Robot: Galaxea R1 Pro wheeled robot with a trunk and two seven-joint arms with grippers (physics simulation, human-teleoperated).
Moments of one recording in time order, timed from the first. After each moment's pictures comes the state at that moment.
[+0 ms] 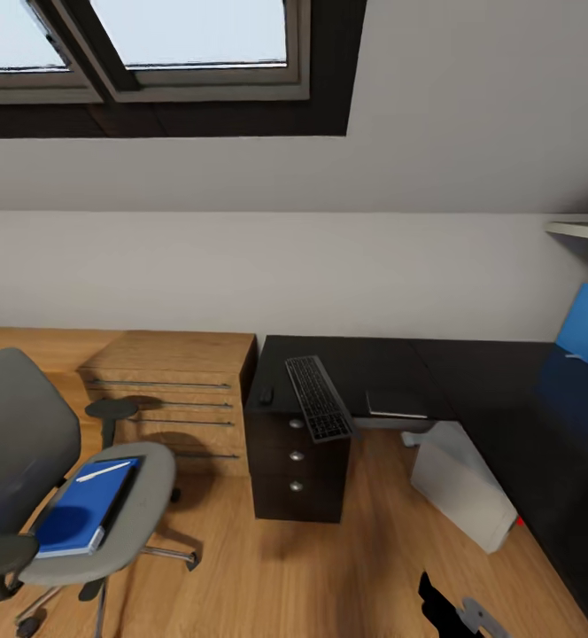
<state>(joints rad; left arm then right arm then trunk) -0.03 -0.02 -0.54 -0.66 0.51 -0.02 0.60 -0.40 -0.03 0.12 -0.13 -0.90 -0.55 0.07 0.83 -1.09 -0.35</state>
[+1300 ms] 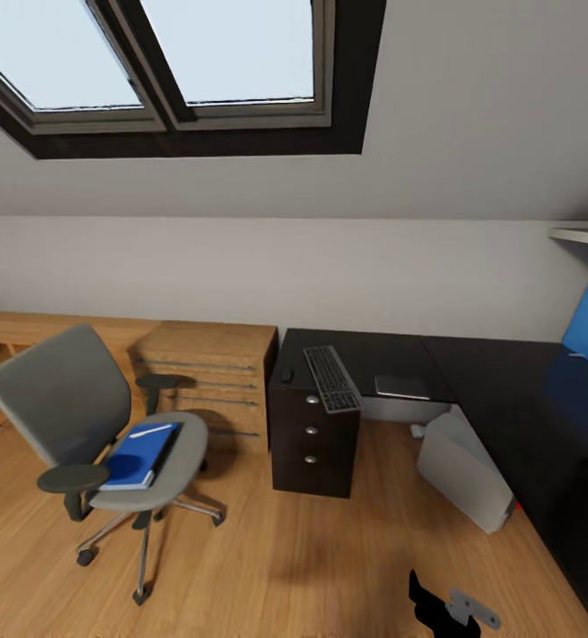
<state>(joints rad) -0.03 -0.02 -0.54 -0.65 0.51 -0.02 0.59 -0.40 -0.03 0.17 -0.11 -0.70 -0.61 0.07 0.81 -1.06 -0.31</state>
